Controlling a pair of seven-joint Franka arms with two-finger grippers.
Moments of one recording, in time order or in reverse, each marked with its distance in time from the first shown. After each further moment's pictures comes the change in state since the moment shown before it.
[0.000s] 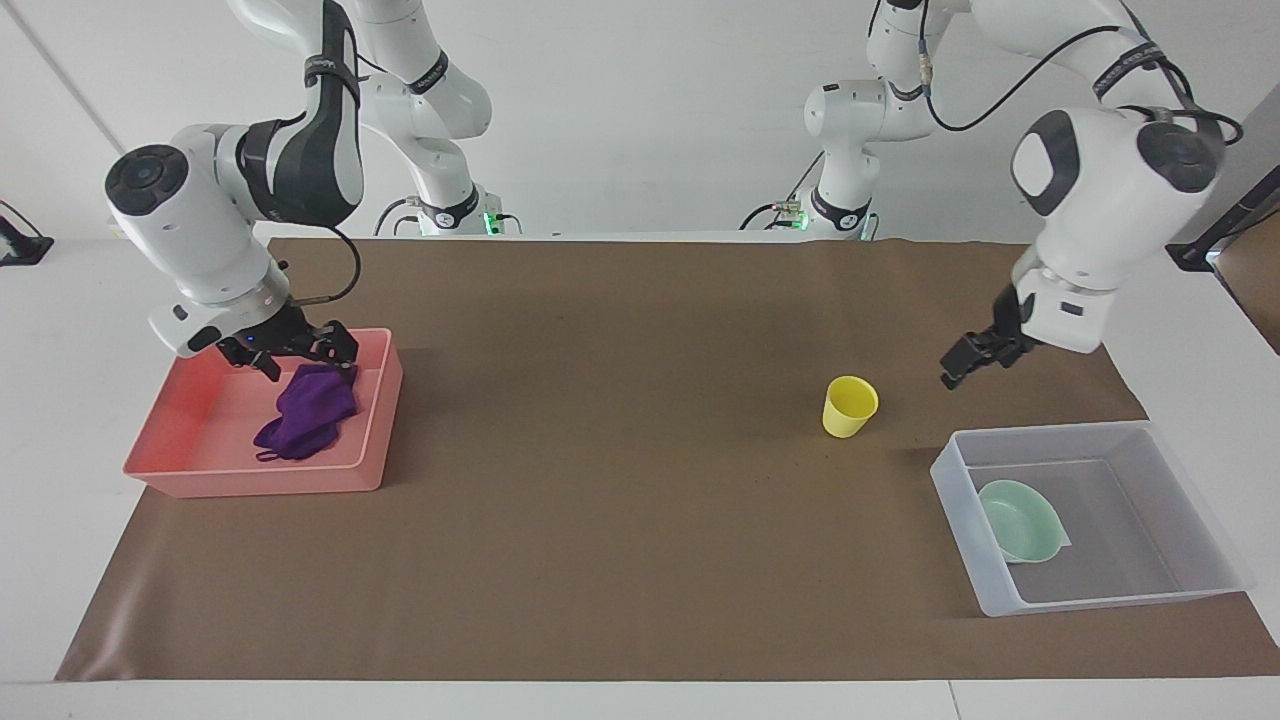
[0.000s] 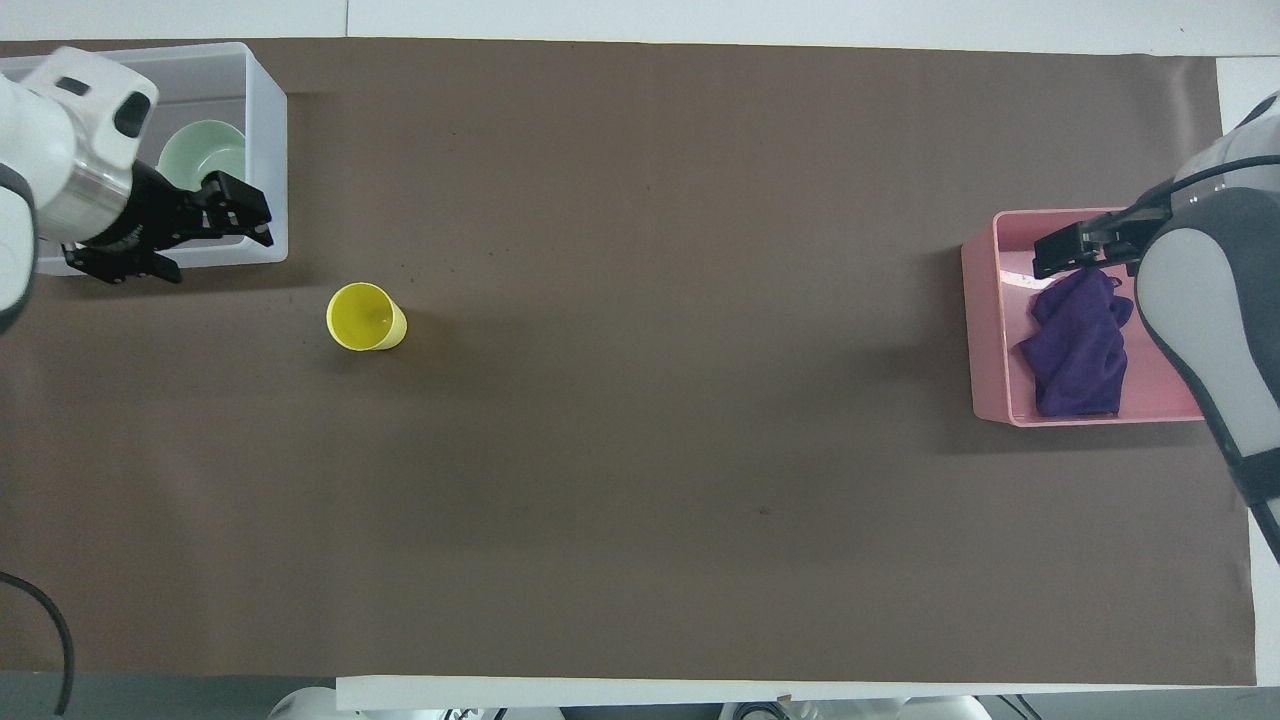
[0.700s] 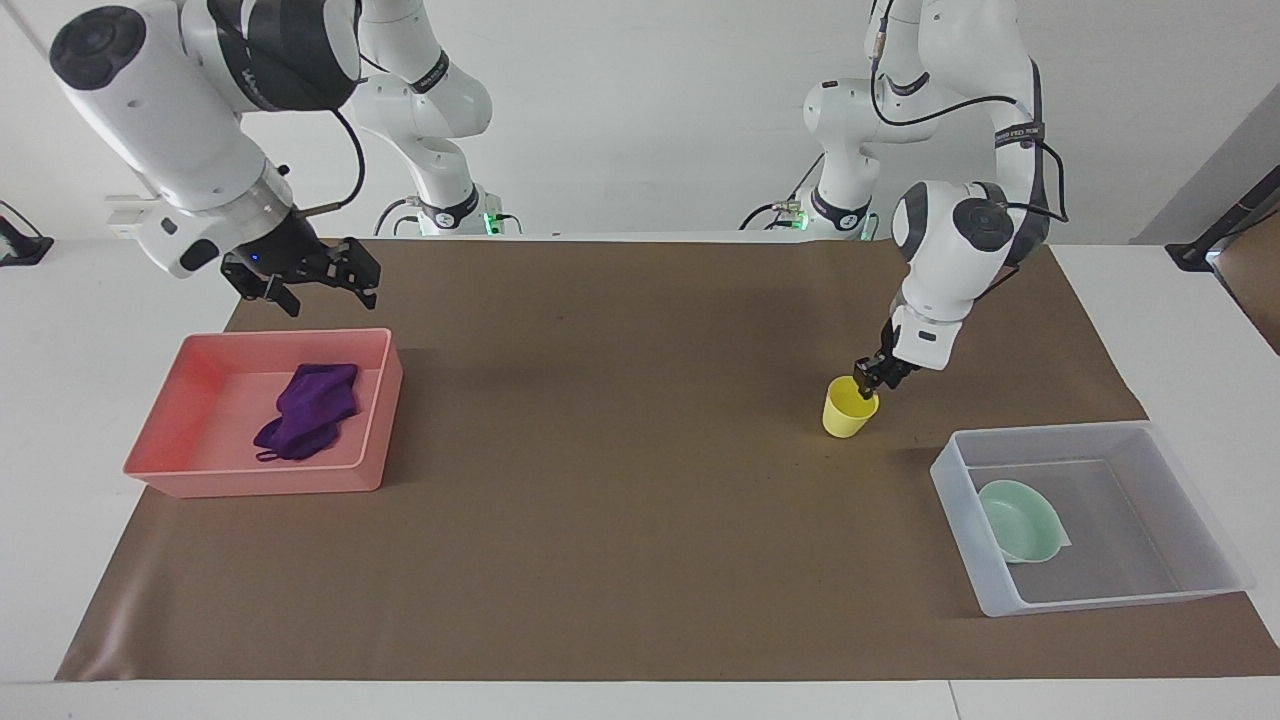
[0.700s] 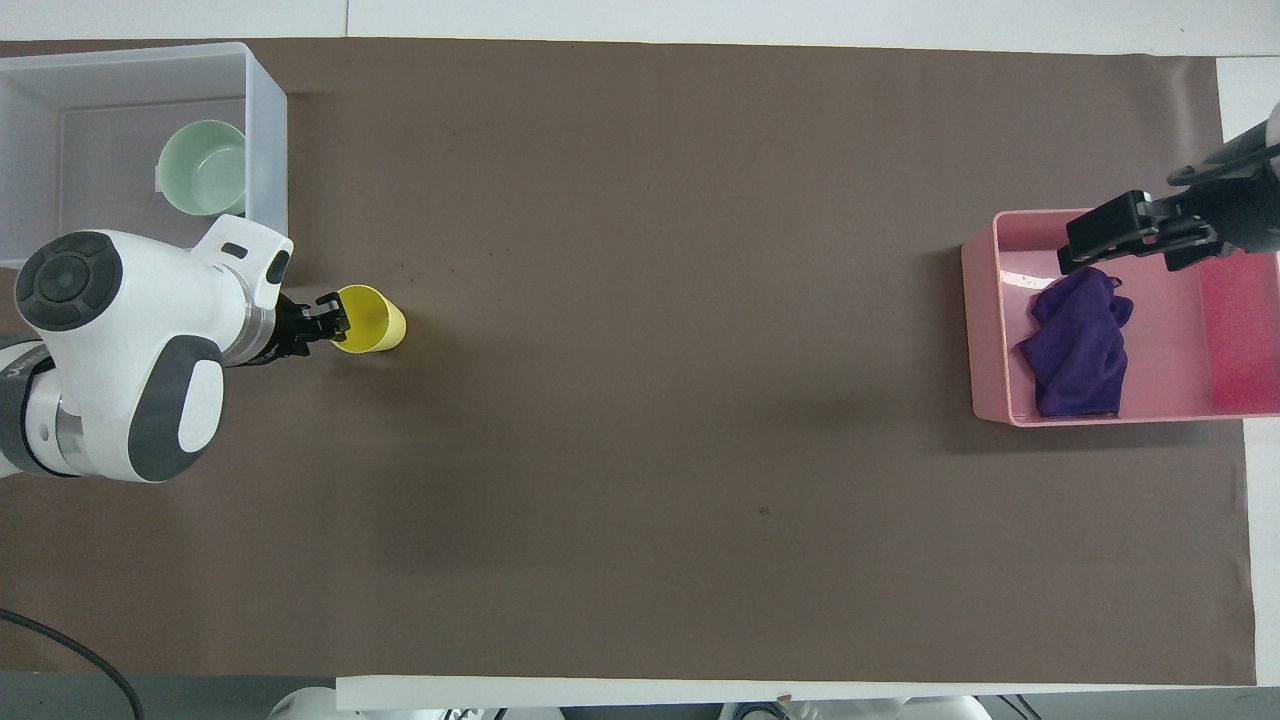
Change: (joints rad) left arm -0.022 -0.051 0.011 -0.391 0.000 0.422 -0.029; right arm 0.015 -0.014 0.009 0.306 -0.023 -0.393 -0.027
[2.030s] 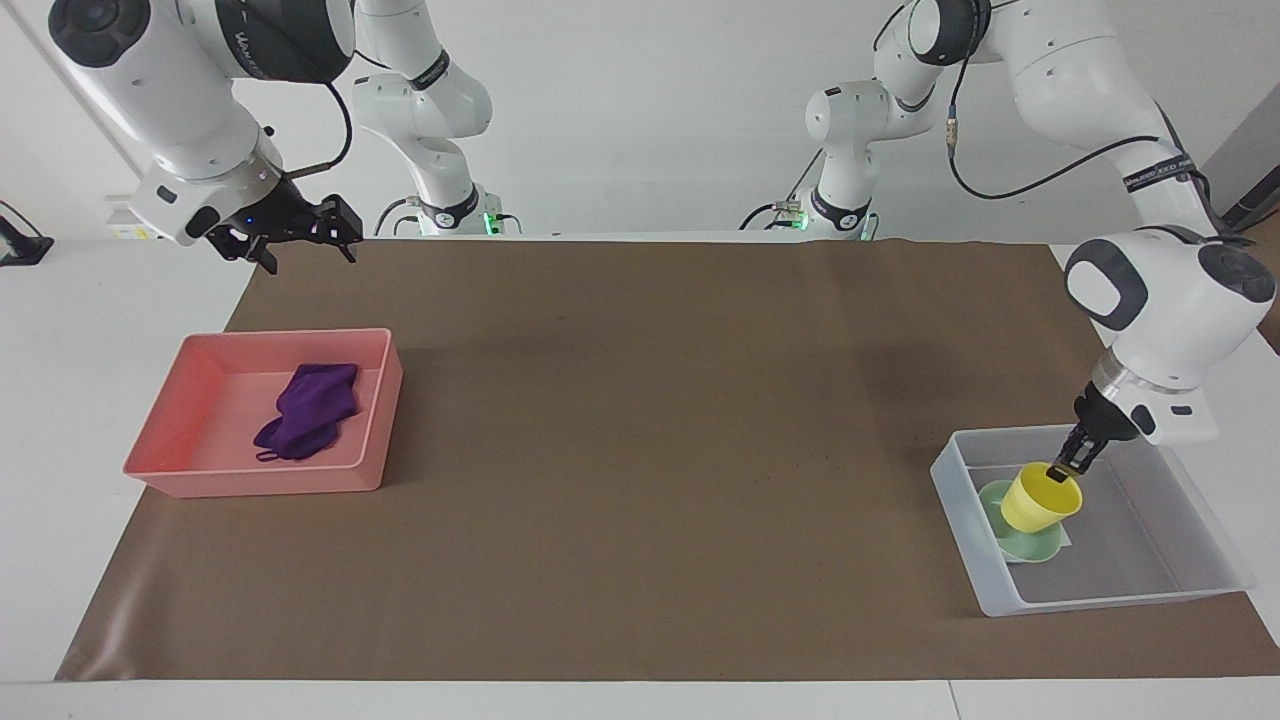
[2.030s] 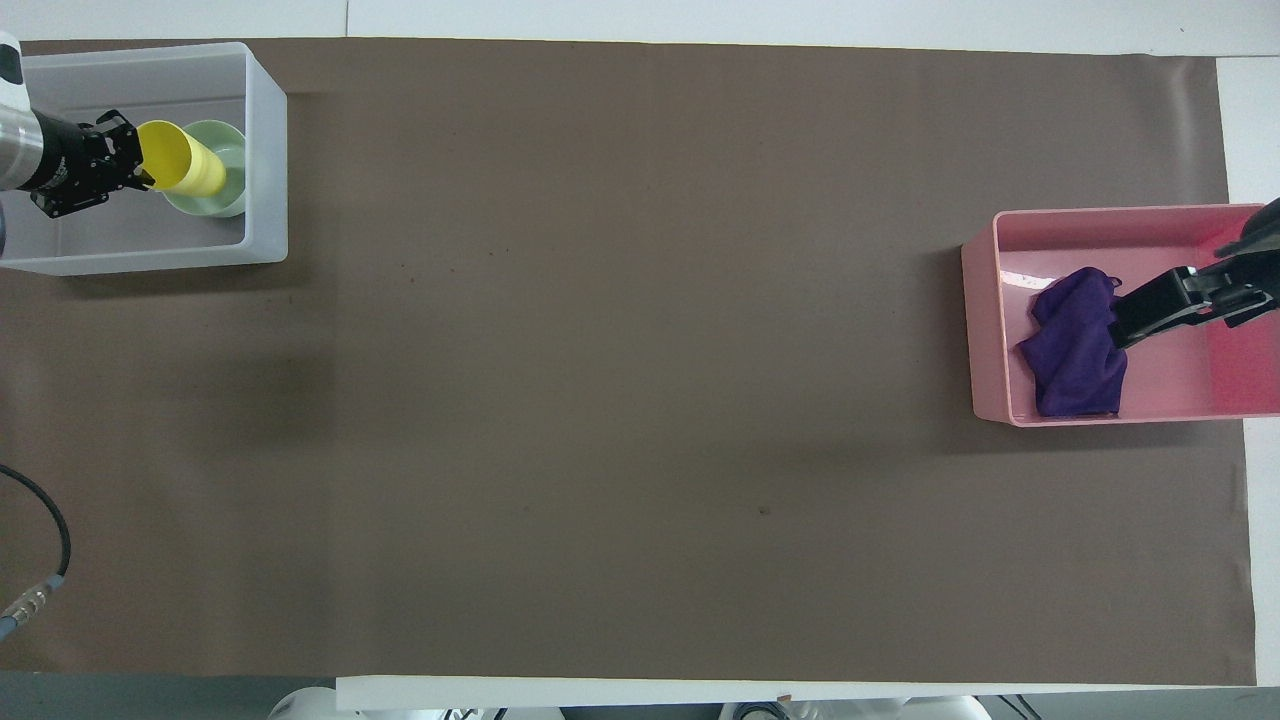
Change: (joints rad) left arm 0.244 0.378 0.051 0.575 -0.027 -0.038 -0.059; right arm -0.014 -0.054 0.001 -0.078 -0.050 -0.086 -0.114
